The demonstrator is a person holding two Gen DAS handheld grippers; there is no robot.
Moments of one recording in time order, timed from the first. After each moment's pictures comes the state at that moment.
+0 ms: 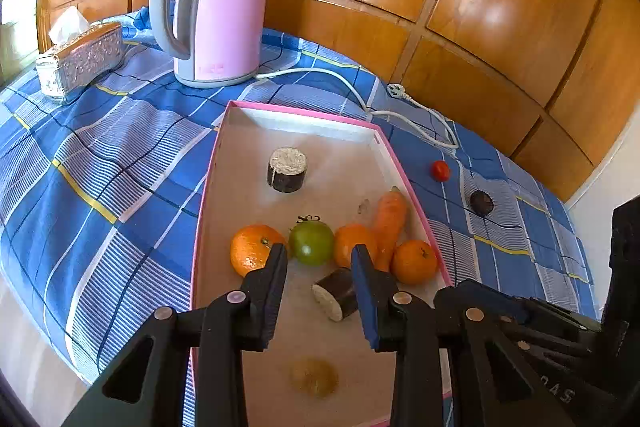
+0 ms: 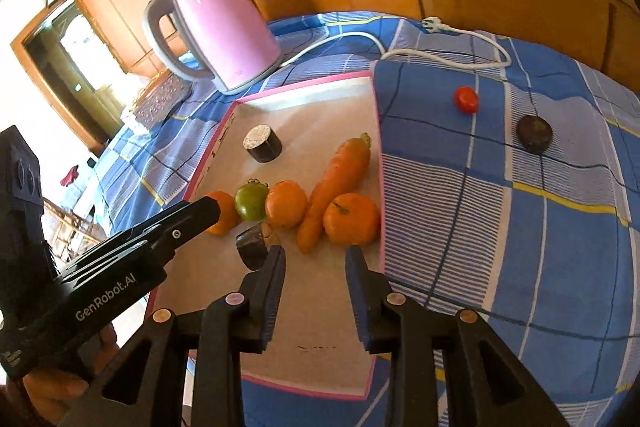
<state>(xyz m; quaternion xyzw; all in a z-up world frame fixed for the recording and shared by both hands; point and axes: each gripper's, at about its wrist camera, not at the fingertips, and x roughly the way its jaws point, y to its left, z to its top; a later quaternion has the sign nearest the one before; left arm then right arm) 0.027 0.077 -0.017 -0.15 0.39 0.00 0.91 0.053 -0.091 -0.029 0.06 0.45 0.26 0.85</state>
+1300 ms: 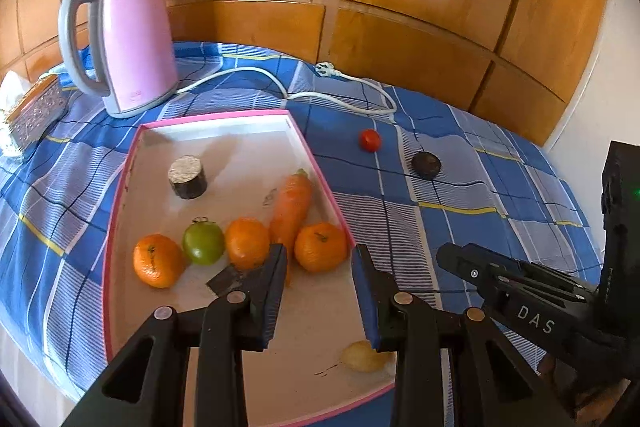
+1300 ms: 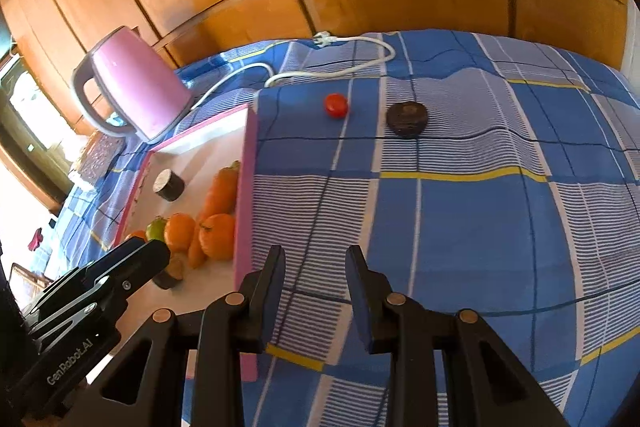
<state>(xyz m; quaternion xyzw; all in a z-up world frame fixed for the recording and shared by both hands) 0.037 -0.006 -0.009 -0.06 0.40 -0.06 0.91 0.056 -0.172 -0.035 0.12 0.44 0.14 0.88</state>
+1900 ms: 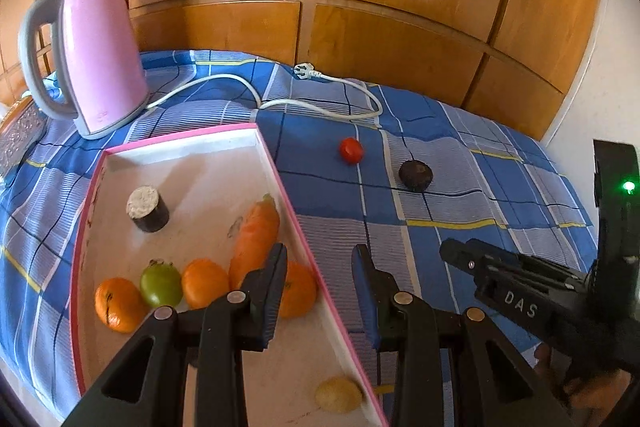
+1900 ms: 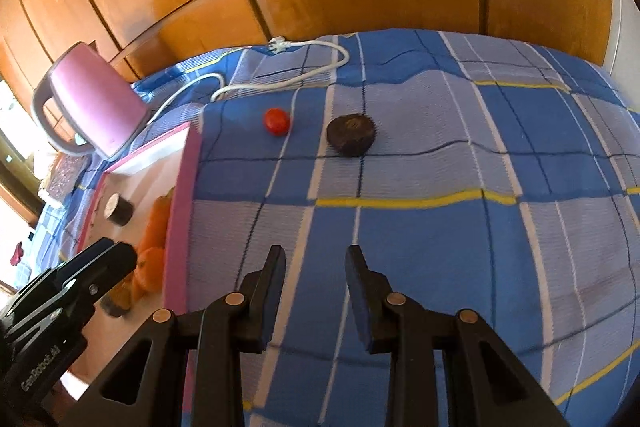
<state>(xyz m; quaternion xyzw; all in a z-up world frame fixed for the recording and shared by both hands) 0.076 -0.033 -0.012 -0.05 0.40 -0.08 0.91 0.094 -0.206 -0.046 0.11 0.45 0.09 0.88</state>
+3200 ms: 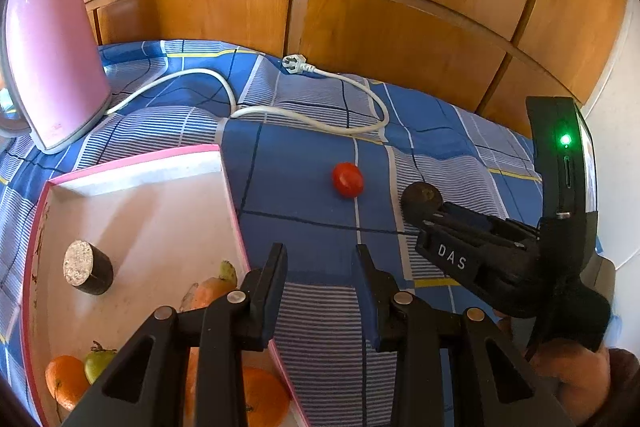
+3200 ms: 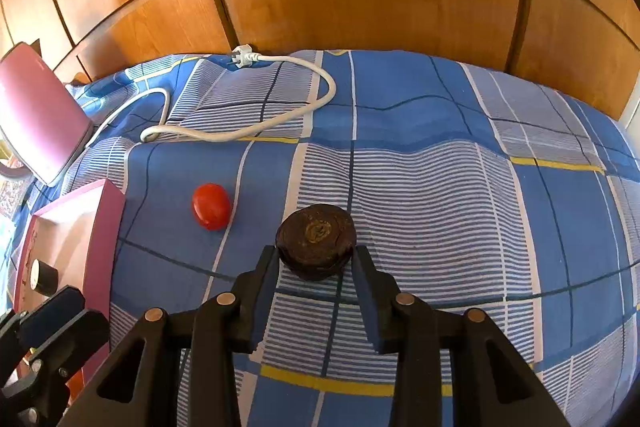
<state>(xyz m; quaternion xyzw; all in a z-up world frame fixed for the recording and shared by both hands) 0.157 -0.054 -0.031 -0.06 0.43 -0.08 0.90 0.211 -0.207 -0.066 0.05 0.45 0.06 0.89</state>
